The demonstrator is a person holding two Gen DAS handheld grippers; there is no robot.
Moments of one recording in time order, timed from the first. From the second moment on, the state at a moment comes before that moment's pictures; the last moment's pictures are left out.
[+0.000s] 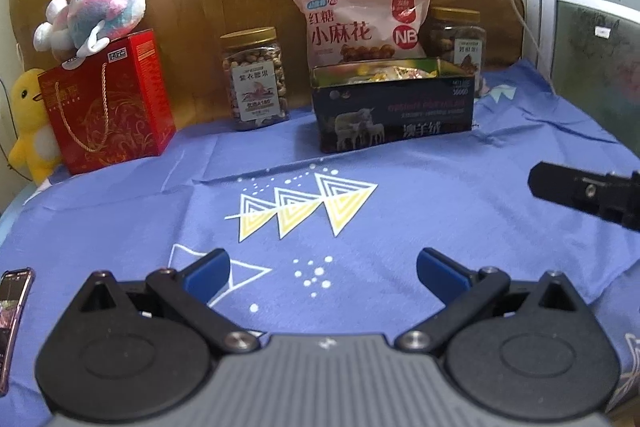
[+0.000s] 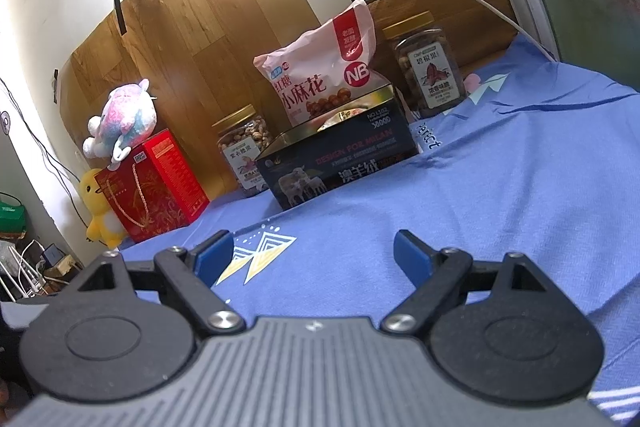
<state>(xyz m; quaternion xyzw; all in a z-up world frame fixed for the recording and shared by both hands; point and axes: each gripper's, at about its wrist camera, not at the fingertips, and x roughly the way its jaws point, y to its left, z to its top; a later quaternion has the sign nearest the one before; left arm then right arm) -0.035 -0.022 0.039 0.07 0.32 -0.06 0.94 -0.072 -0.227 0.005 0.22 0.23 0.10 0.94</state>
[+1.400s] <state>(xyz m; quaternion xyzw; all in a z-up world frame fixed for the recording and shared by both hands) -0.024 -0.030 0.037 0.06 0.36 -0.07 0.93 -0.076 -0.229 0.005 0.22 0.22 0.09 0.94</state>
